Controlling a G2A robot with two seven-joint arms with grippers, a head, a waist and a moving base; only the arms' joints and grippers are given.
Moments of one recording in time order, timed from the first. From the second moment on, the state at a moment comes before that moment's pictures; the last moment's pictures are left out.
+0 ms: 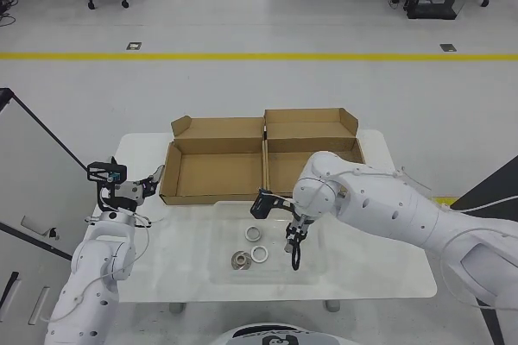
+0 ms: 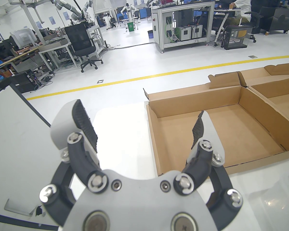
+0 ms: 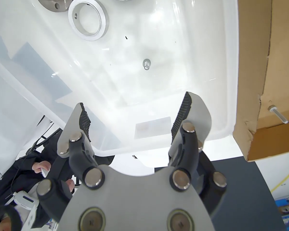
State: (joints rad) left arm 1.73 -1.15 -1.60 -1.80 1.33 0.00 0.00; right arm -0.53 -1.08 0.25 -1.62 -0.41 -0.03 1.54
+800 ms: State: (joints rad) left arm 1.73 -1.15 -1.60 -1.80 1.33 0.00 0.00; right arm -0.60 -1.16 0.21 -1.51 -0.54 -0.03 1.44
